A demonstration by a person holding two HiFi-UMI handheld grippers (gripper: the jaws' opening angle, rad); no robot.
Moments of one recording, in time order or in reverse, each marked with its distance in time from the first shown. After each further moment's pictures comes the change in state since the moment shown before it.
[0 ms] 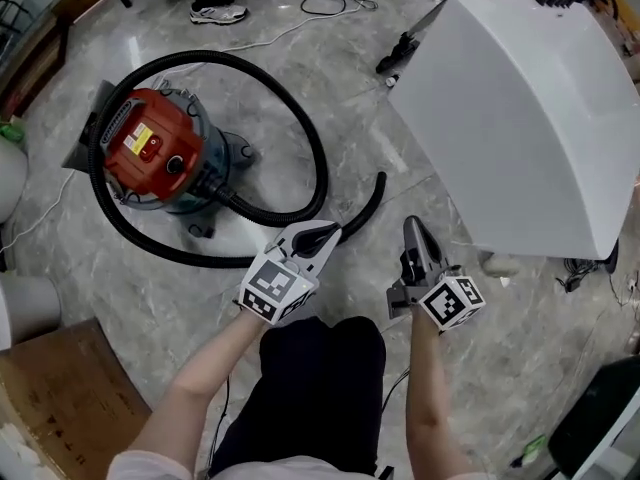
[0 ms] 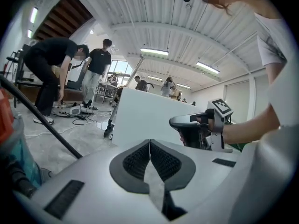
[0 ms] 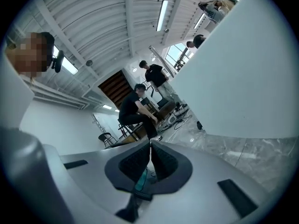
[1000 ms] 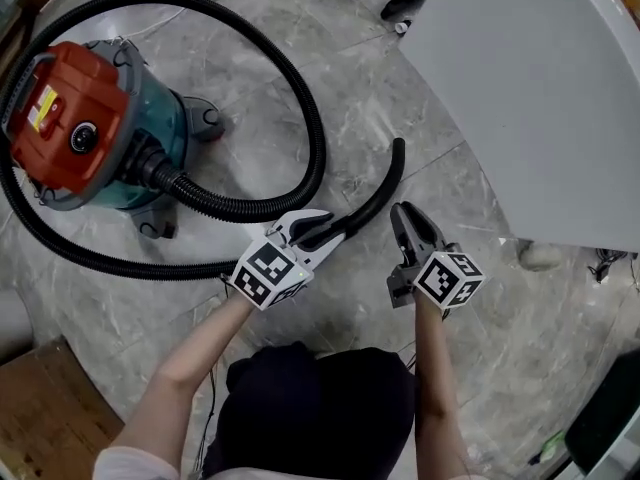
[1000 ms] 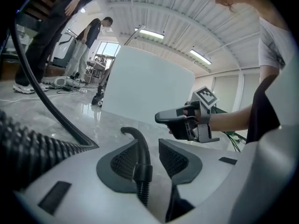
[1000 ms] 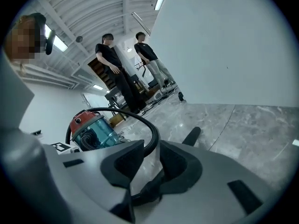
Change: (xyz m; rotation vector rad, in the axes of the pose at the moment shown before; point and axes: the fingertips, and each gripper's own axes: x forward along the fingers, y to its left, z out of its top) left arm 0.091 0.050 -0.235 0.007 0.166 -0.175; right arm 0.054 -0.176 -0.196 -0.050 0.216 -0.113
